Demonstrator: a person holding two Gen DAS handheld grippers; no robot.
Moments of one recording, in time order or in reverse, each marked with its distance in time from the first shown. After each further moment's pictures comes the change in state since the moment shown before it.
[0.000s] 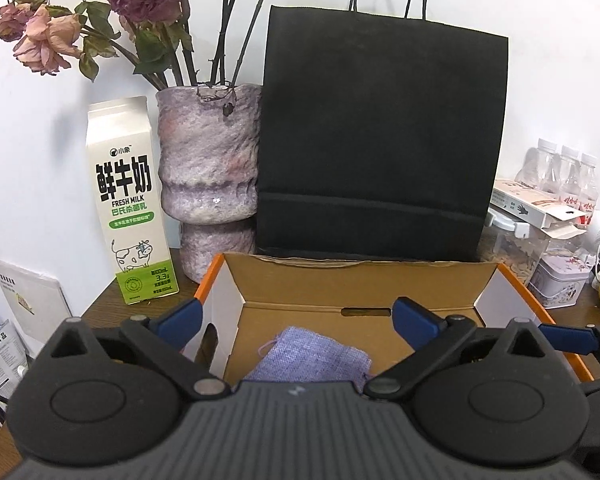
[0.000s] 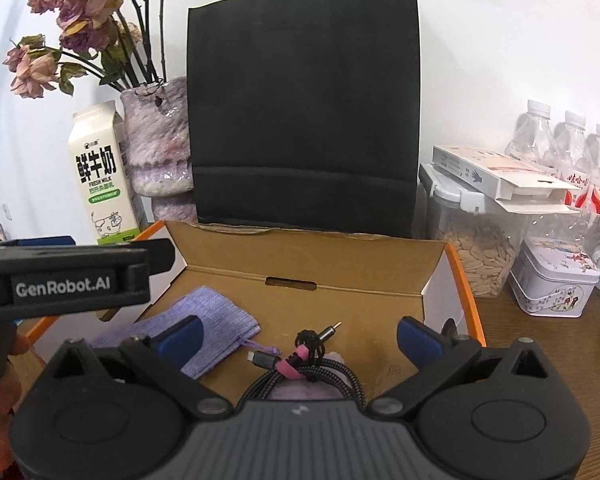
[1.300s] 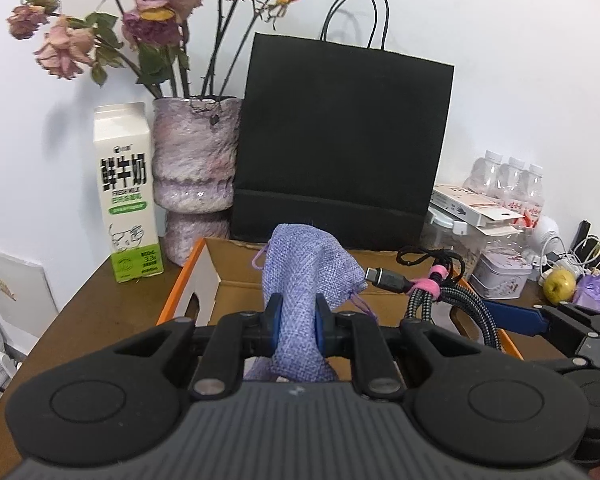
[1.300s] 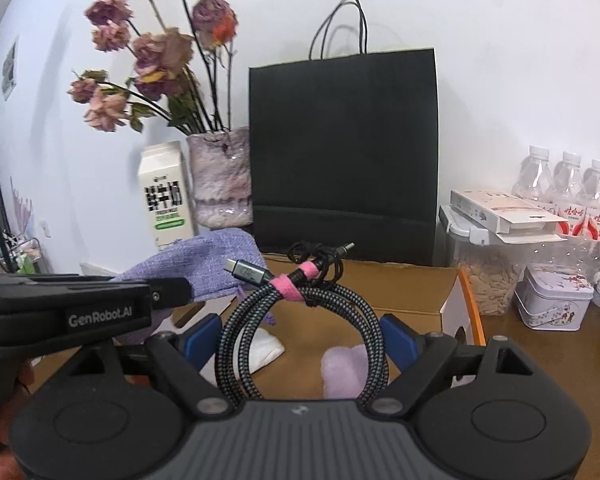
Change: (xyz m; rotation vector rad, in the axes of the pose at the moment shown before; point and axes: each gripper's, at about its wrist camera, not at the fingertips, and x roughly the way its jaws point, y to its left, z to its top) left arm -0.063 0.000 -0.011 -0.024 0.000 -0.103; right arm -0.072 0.018 -0.008 -0.022 -0.112 0.080
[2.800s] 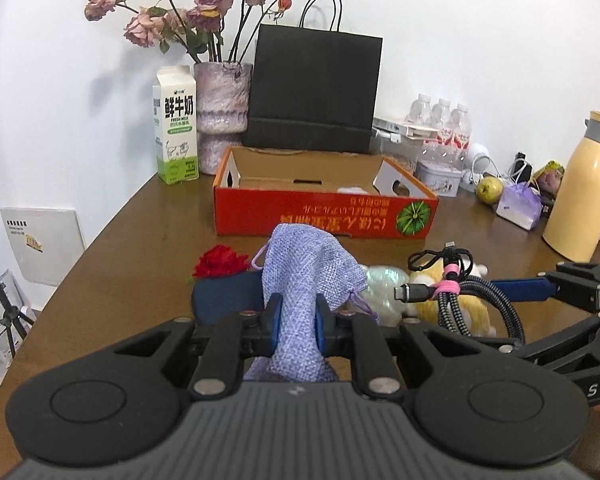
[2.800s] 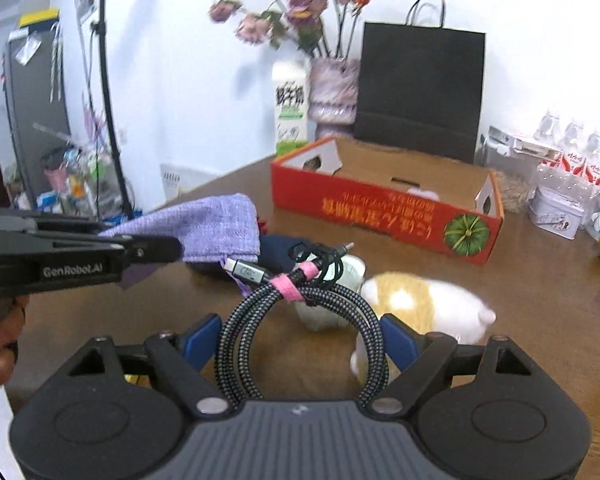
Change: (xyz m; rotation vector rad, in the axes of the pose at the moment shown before) left arm -0.220 0.025 -0.138 0.048 0.068 -0.057; right arm -0.200 0.064 -0.123 -0.129 0.178 0.132
